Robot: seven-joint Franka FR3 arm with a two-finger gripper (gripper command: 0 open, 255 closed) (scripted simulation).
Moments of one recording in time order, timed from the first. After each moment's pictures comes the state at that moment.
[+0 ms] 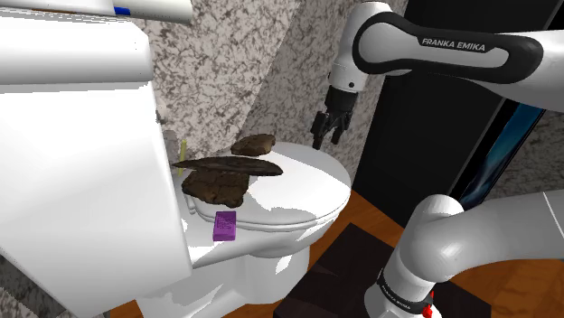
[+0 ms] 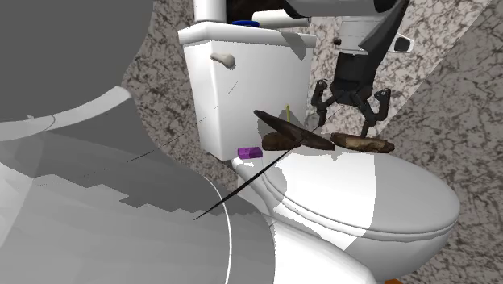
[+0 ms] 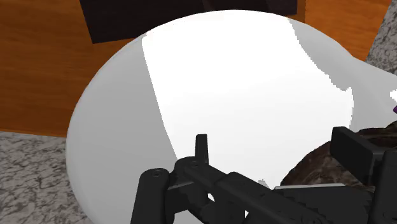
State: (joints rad) arm 0.01 -0.81 -0.05 -2.38 0.06 1.64 0.04
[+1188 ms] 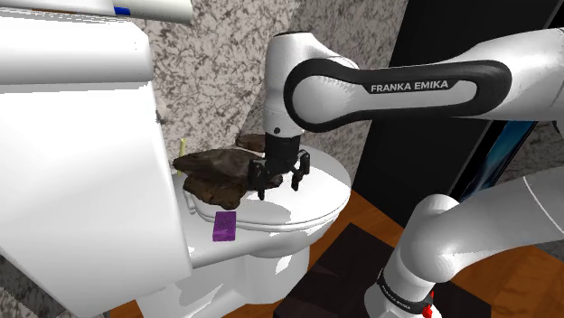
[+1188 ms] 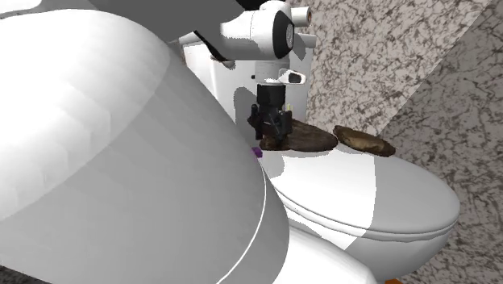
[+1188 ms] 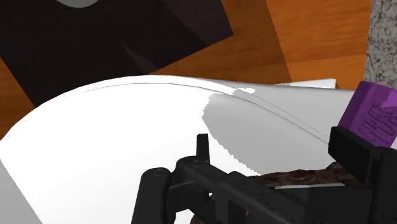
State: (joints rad) arm 0.02 -0.63 0.40 -2.37 0.25 1.76 0.66
